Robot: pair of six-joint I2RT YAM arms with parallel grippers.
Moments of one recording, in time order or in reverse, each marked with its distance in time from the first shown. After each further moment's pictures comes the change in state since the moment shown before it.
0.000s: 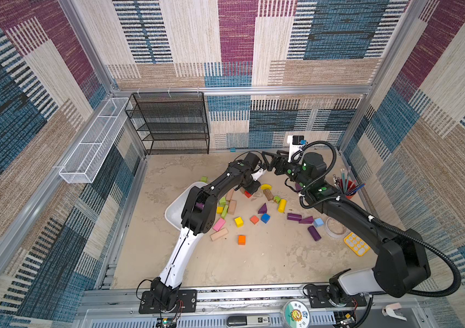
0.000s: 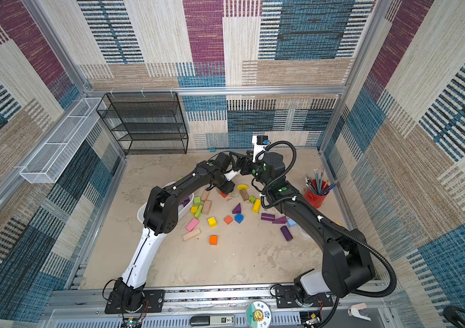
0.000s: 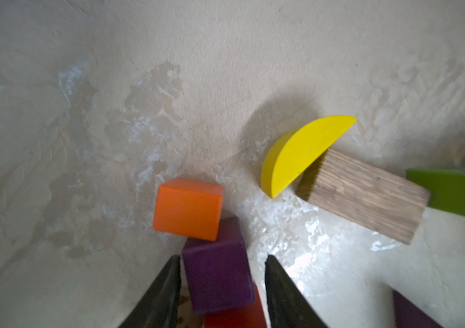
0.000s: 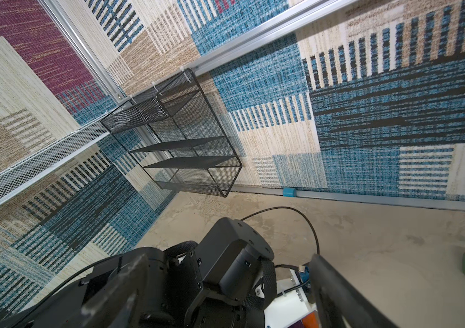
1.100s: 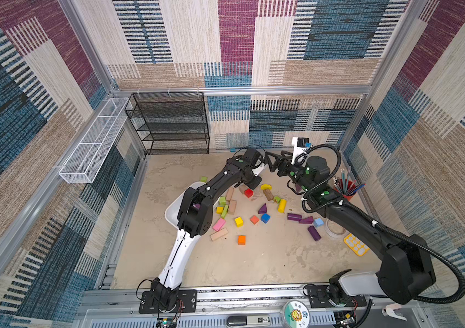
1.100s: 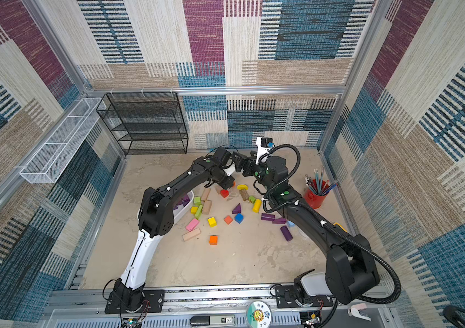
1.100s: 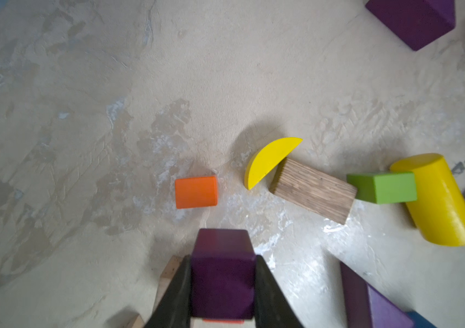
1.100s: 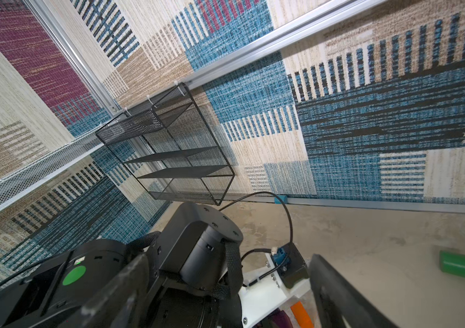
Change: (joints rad) left arm -0.009 -0.105 -0.023 -0.015 -0.002 -0.028; right arm -0.002 -0.053 -0.062 0.048 0.062 0.006
